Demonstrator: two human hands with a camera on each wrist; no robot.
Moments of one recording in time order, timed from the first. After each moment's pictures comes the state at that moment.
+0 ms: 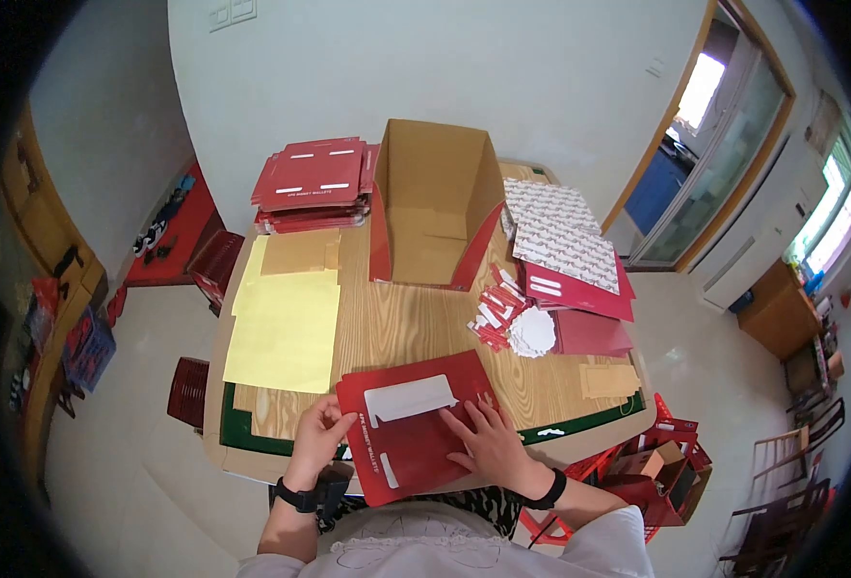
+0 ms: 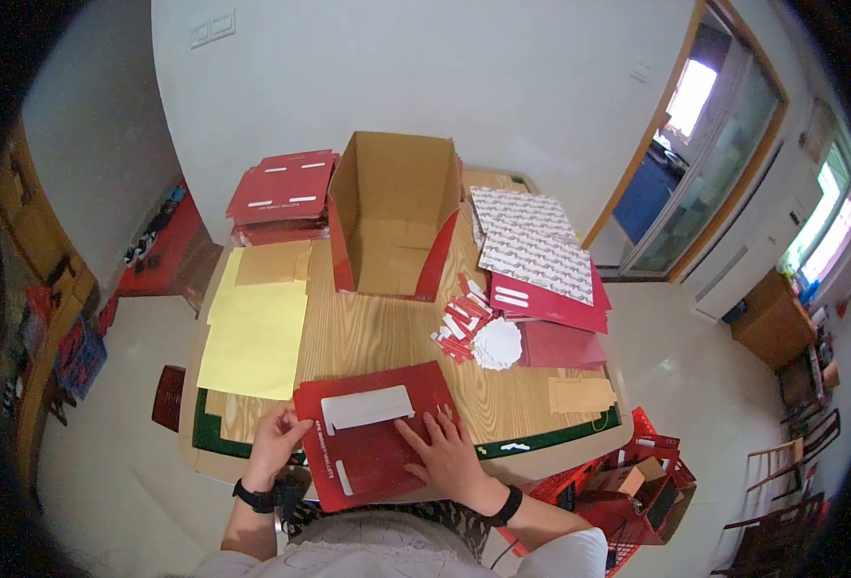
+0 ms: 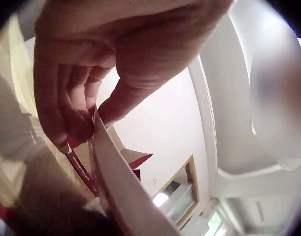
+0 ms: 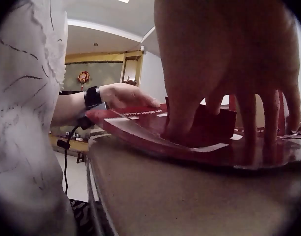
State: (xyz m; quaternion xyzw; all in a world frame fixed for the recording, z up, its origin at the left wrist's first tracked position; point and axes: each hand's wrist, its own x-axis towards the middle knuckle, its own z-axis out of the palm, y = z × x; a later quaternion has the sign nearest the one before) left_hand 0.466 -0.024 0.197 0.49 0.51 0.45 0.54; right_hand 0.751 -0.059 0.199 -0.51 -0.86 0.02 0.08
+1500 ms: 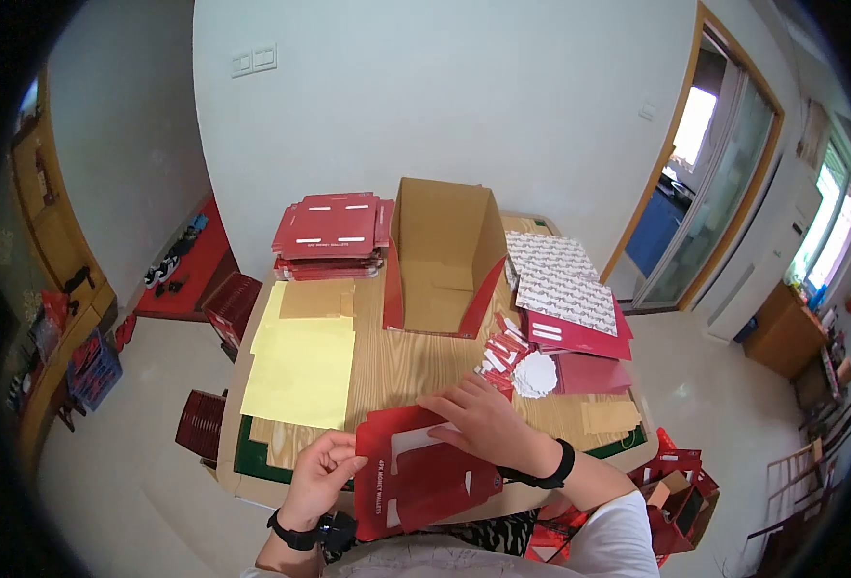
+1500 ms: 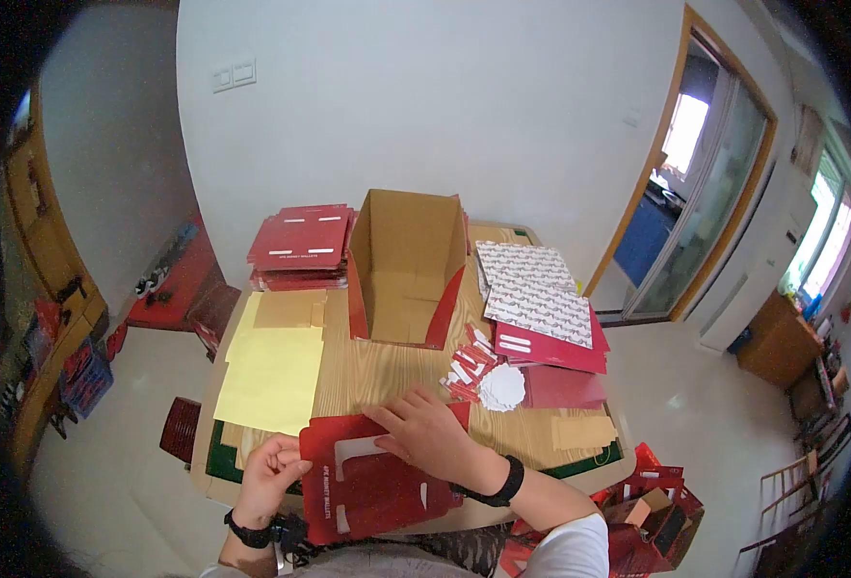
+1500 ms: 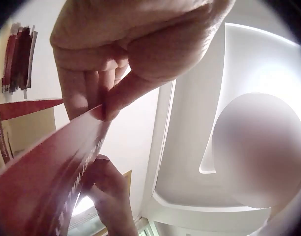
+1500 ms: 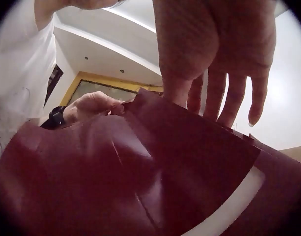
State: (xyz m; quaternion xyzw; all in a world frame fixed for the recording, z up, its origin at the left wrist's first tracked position) left_hand 0.466 -0.056 0.280 0.47 0.38 0.52 0.60; right_hand 0.716 0.011 0.324 -0.30 -0.92 0.01 0.23
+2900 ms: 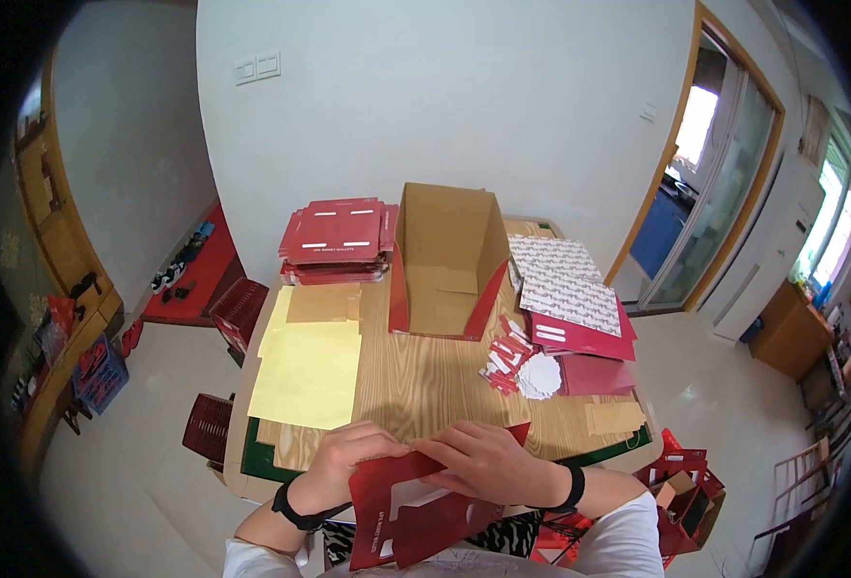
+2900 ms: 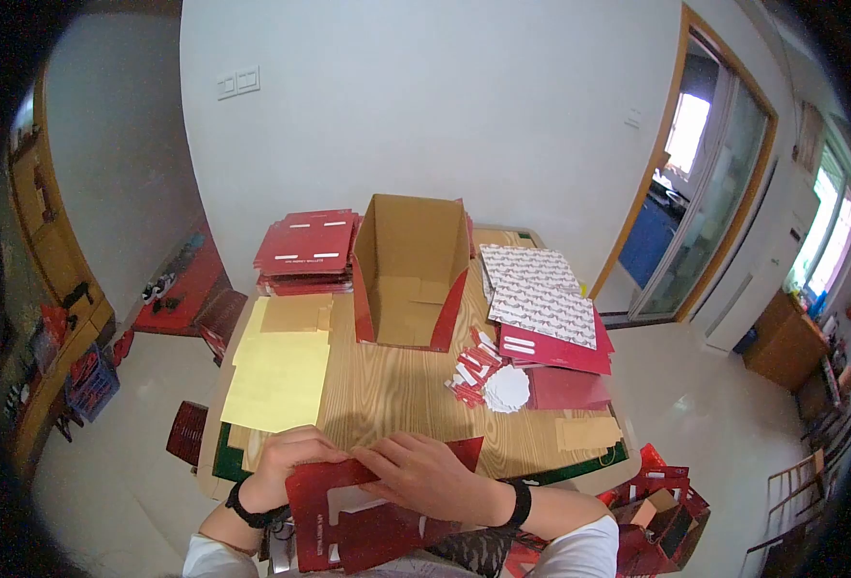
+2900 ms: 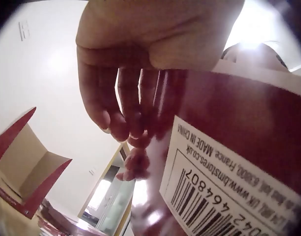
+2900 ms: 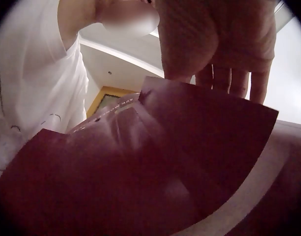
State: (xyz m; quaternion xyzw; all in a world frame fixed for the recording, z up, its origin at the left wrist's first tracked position) left_hand 0.476 -0.031 0.329 0.83 0.28 0.40 0.25; right_hand 0.705 -0.036 0.346 -0.25 -0.93 0.04 0.26
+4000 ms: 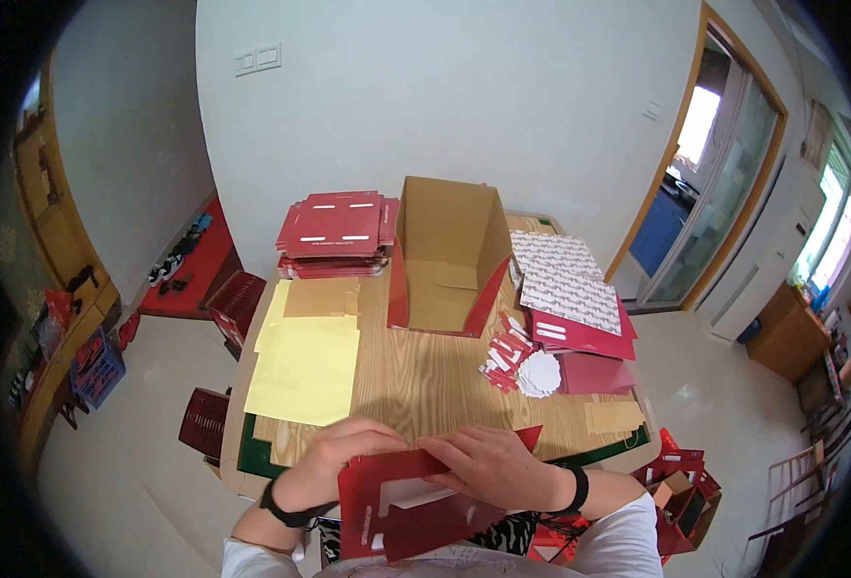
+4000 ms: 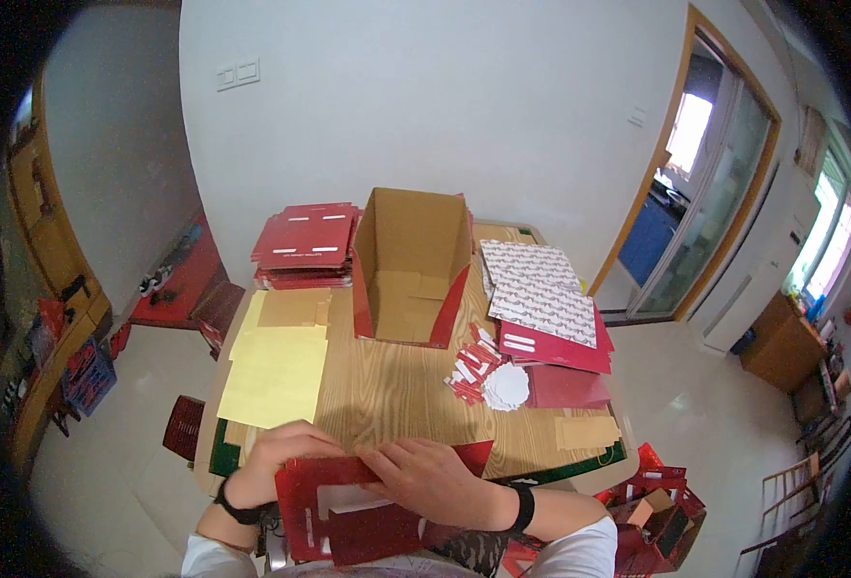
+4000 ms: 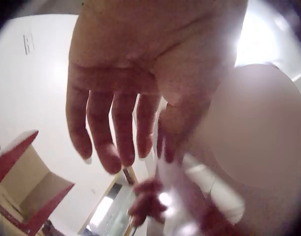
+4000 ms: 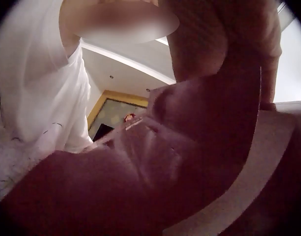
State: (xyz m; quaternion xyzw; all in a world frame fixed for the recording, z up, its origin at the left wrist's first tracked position) left_hand 0.469 -0.030 0.343 0.82 0.28 0.39 0.30; right_hand 0.705 -0.040 0.346 -0.30 -0.93 0.03 0.24
